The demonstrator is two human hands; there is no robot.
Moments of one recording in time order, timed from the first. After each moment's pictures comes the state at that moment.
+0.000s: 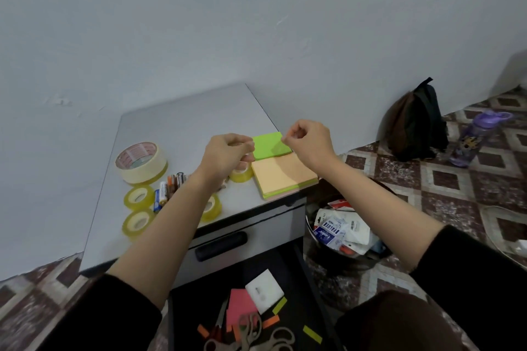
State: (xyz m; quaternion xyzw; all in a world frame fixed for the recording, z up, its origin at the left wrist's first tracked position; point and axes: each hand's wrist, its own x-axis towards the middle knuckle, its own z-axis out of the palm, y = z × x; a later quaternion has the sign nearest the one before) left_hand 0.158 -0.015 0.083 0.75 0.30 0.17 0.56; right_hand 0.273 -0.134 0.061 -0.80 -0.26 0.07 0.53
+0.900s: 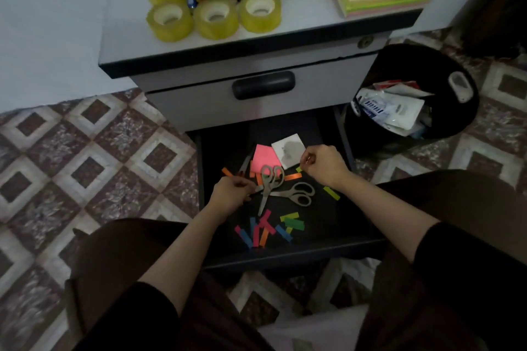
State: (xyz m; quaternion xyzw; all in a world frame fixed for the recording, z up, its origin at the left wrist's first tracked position) left_hand -0.067 -0.063 -0.194 0.66 0.51 -0.05 0.55; right_hand 0.116 -0.177 -0.190 -0.87 -0.34 0.28 0.22
